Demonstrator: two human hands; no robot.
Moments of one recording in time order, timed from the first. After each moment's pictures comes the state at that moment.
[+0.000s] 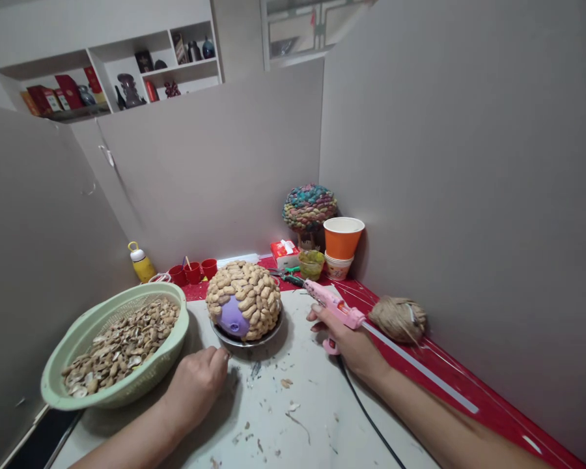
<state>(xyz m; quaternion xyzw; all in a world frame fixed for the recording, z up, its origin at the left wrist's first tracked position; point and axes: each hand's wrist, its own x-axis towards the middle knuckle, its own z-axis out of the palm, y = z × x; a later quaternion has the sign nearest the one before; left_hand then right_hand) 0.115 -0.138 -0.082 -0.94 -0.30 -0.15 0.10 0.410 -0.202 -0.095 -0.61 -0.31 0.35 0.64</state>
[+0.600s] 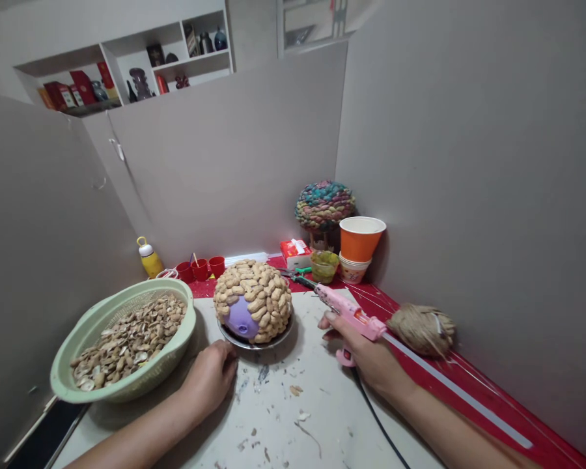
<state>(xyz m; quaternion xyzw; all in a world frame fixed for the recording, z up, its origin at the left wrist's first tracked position) 0.133 -0.128 -0.085 -0.87 -0.43 -0.16 -0.16 0.412 -0.207 -0.097 -0.61 -0.31 0.37 0.63</state>
